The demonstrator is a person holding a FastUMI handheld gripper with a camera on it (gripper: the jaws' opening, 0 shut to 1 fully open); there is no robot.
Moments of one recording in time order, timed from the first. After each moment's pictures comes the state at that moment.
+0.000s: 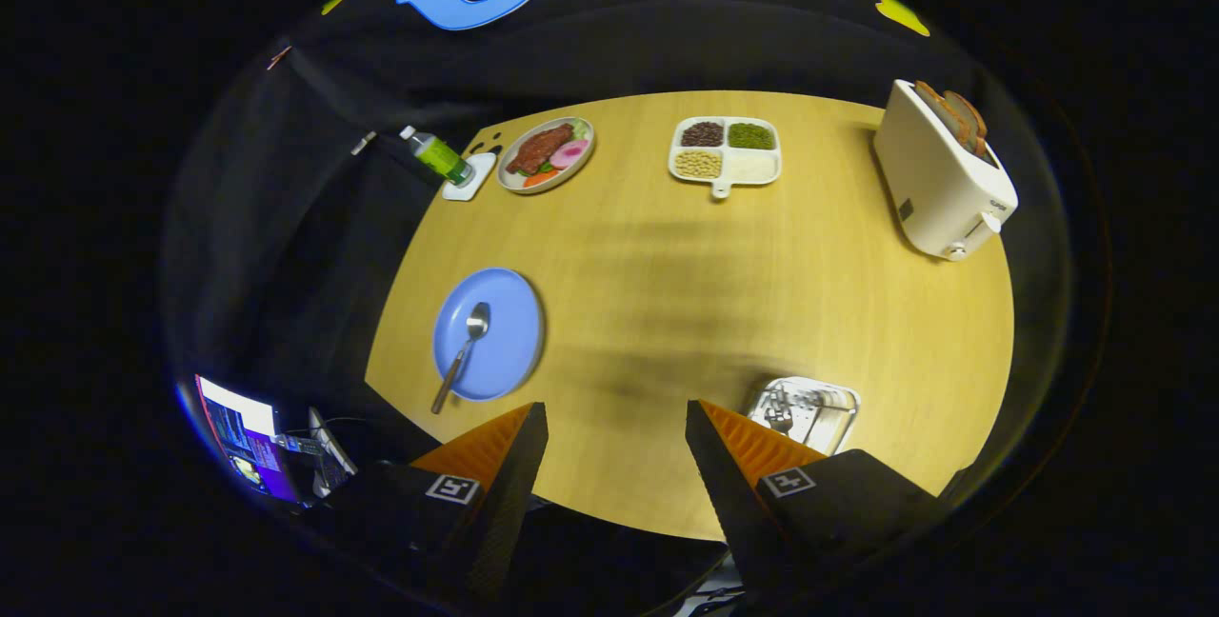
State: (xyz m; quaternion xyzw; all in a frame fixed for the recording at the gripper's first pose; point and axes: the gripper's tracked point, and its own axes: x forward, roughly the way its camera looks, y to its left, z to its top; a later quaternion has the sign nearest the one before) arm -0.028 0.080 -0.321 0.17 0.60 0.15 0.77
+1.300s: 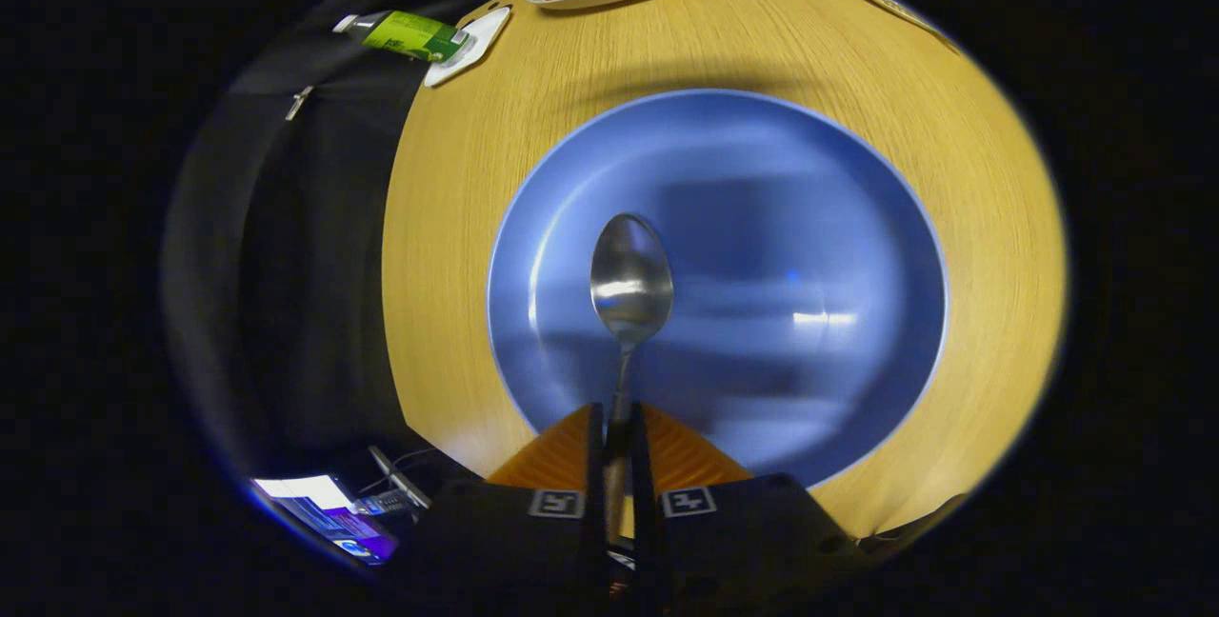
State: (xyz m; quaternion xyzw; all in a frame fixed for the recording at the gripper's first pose) arm -0.034 0.353 -0.483 0.25 0.73 0.10 0.63
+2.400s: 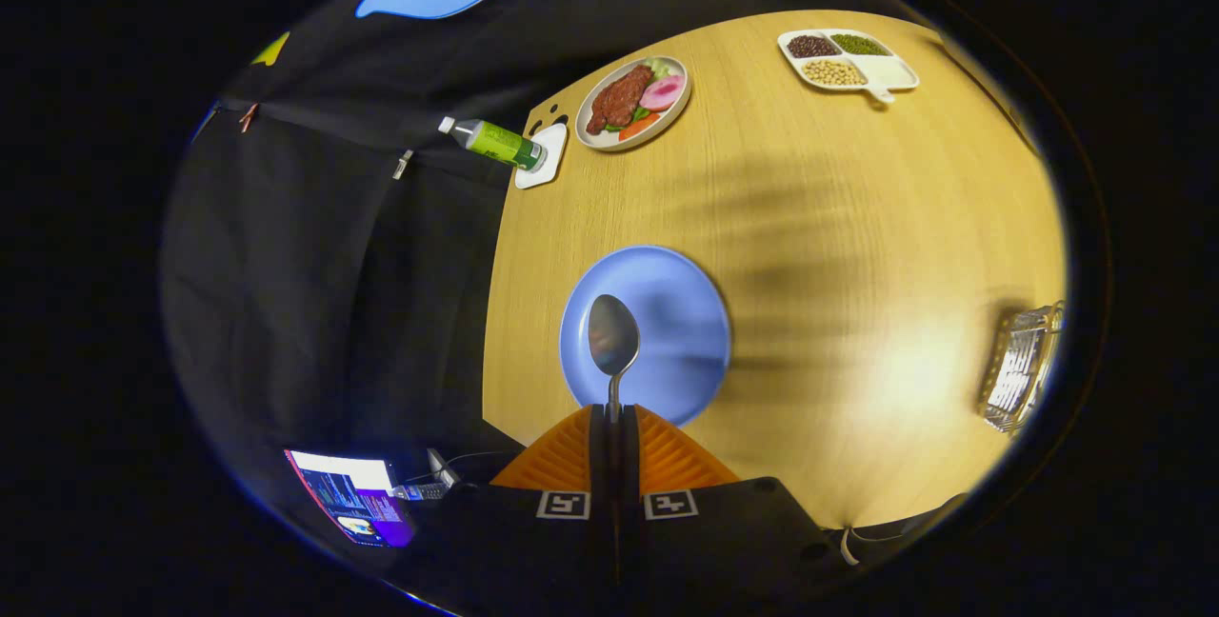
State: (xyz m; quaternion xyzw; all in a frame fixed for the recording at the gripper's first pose) arm -0.015 0.192 -0.331 0.33 0.61 0.17 0.70
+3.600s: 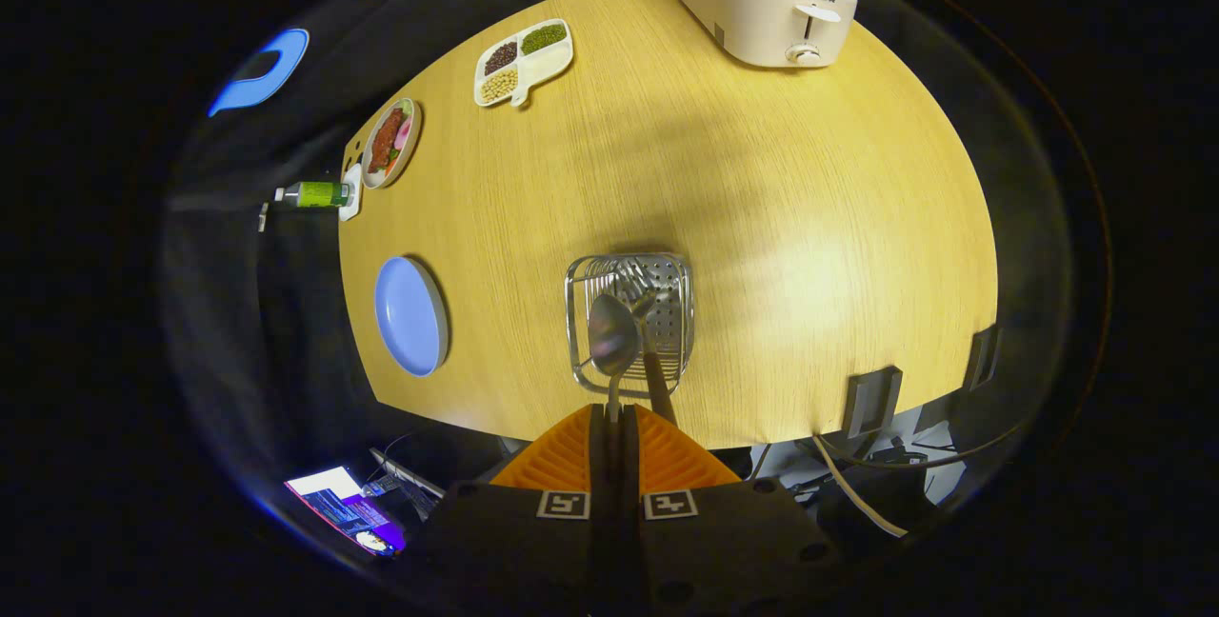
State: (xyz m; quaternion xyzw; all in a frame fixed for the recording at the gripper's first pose) arm -0.093 -0.075 -0.370 0.28 0.74 -0.01 0.61
